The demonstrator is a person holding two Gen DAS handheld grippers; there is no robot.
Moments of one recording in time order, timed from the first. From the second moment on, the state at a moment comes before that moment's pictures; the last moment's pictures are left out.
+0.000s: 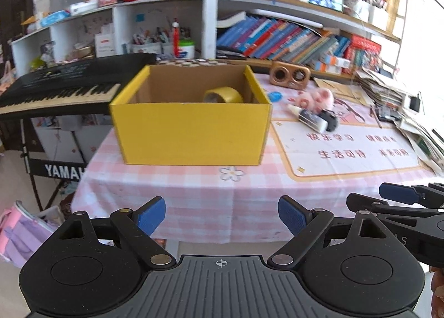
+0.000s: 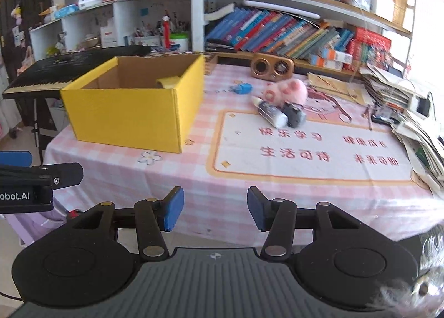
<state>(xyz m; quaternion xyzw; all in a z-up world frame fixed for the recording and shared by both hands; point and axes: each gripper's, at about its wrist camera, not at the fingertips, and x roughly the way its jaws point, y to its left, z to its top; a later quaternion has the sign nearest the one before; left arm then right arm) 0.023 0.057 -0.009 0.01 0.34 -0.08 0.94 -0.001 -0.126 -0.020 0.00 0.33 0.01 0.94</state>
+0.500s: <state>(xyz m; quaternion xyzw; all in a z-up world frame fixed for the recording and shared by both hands) 0.065 -0.034 -0.019 0.03 0.37 -0.14 0.92 0.022 -0.213 -0.031 0.03 0.36 -0.05 0.93</state>
